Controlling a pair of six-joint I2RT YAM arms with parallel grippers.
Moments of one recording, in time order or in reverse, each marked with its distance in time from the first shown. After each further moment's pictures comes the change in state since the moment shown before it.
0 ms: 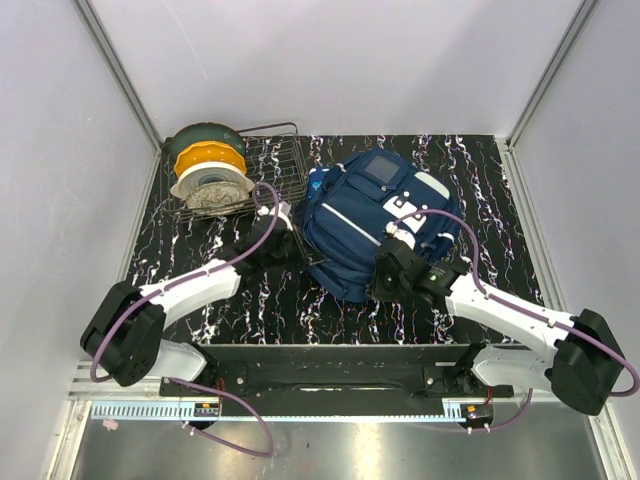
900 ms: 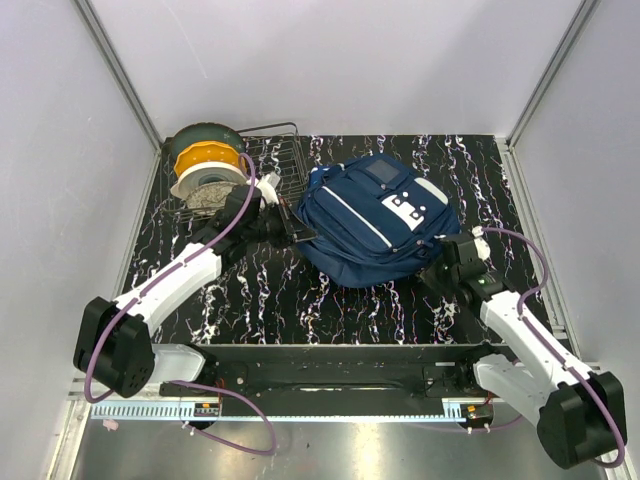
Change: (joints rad) left arm 0.184 -0.084 0.192 -0.185 0.273 0.156; right arm -0.499 -0.256 -0.197 -0.023 0.029 0.228
